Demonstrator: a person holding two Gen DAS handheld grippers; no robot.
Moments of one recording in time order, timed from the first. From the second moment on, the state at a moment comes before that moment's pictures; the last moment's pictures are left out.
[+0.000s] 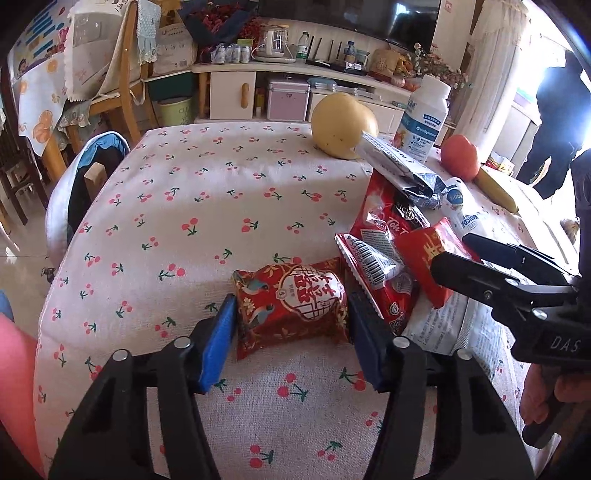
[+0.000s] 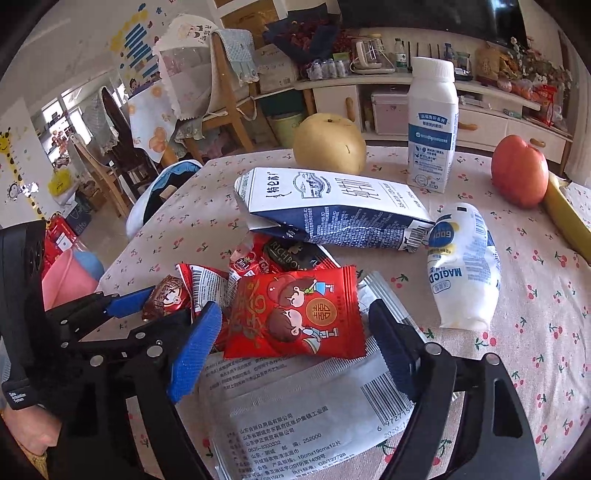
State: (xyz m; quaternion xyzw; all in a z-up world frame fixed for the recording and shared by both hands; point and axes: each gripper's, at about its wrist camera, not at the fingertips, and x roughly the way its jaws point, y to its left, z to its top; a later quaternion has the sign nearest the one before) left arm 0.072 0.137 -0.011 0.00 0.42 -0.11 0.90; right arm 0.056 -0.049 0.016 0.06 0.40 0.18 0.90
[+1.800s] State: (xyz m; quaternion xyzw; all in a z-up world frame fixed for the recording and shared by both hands) left arm 0.039 0.162 0.003 -0.07 0.43 -0.14 0.89; right arm 0.088 -0.135 -0.004 0.10 0.42 0.03 0.90
